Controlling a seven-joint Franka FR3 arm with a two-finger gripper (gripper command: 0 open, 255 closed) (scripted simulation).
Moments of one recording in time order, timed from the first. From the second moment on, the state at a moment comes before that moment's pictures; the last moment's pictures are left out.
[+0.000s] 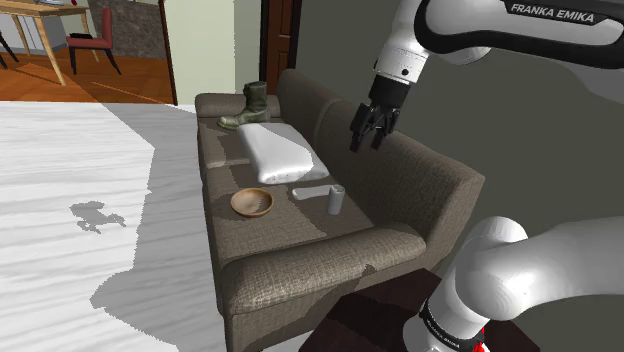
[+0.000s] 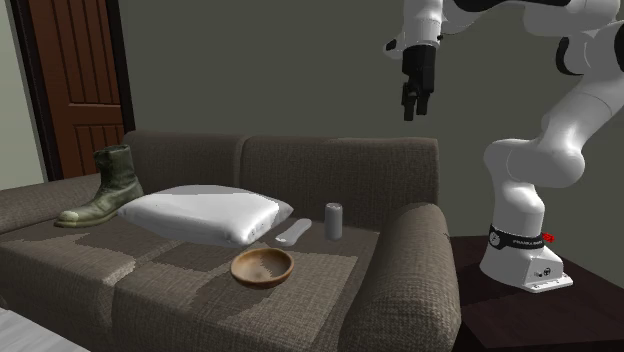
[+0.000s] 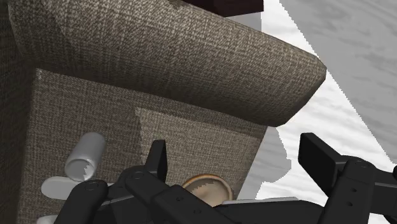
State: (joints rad) arm -0.02 -0.77 -0.05 -2.33 0.12 1.61 0.05
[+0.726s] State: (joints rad) arm -0.05 -0.59 -0.16 -2.41 0.06 1.83 -0.12
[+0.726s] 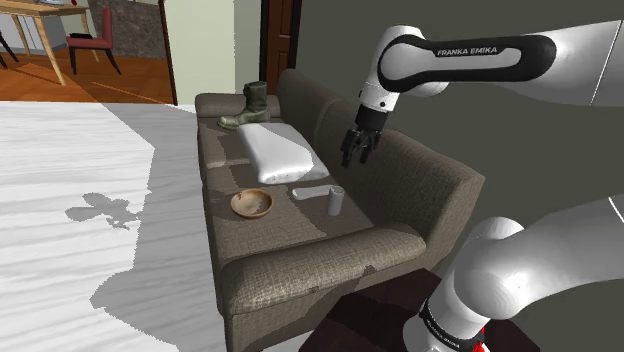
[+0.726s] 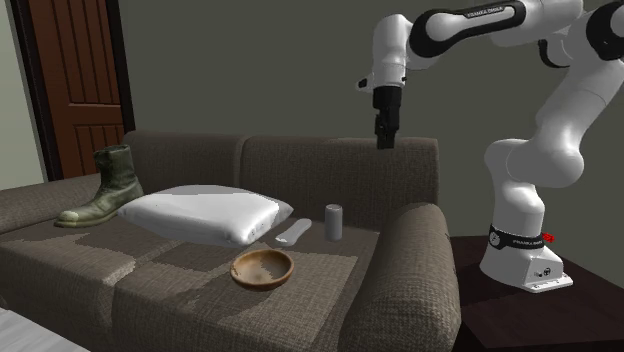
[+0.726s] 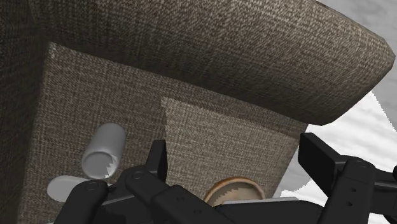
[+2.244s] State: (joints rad) arm -0.10 0.18 -0.36 -2.17 0.19 2.25 -0.57
